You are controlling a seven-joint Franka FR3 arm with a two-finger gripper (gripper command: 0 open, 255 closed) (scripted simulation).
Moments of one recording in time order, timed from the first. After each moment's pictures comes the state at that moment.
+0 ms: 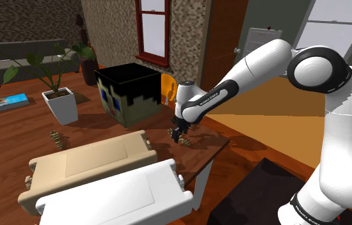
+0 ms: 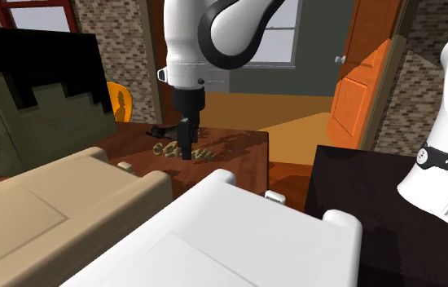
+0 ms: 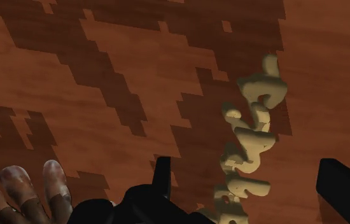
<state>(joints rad) 0.03 0.39 0.18 -2.03 -0.13 2.46 0.02</state>
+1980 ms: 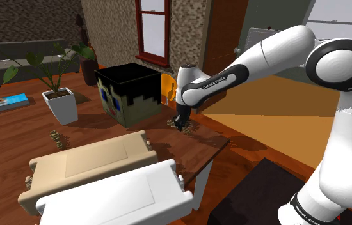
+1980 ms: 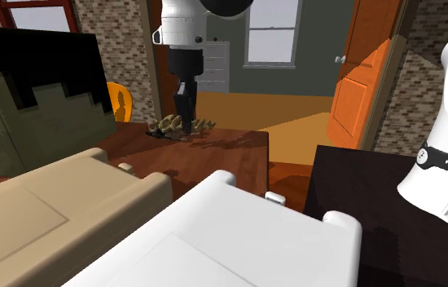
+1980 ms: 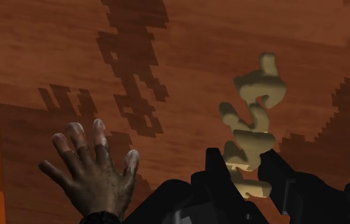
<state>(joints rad) 0.02 0.27 0.20 -1.99 -0.09 2.29 -0.01</state>
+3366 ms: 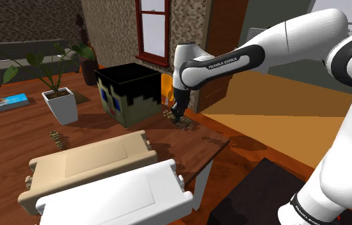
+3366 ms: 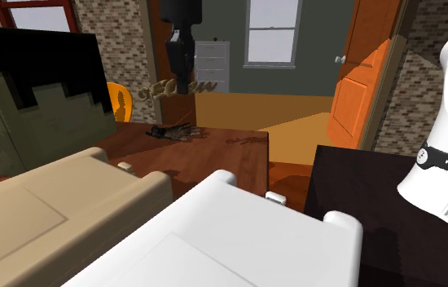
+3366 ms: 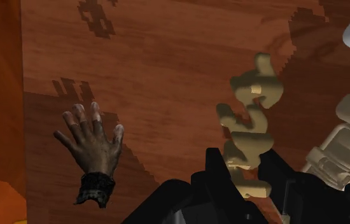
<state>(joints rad) 0.05 0.14 0.23 -1.91 -0.06 2.09 0.03</state>
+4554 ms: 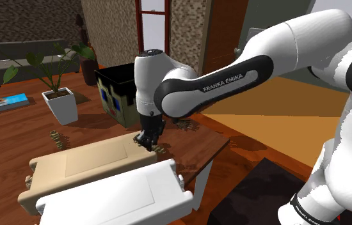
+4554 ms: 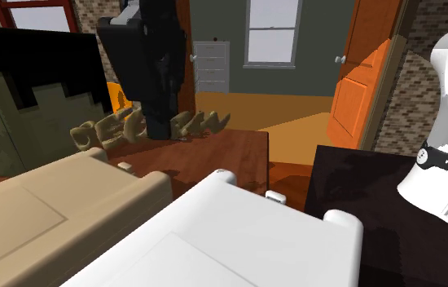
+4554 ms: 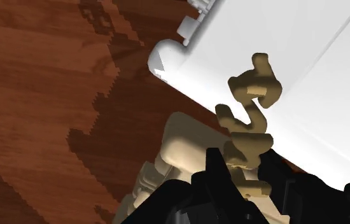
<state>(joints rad) 0.30 0.20 0.40 -1.83 -0.12 2.04 0.46</state>
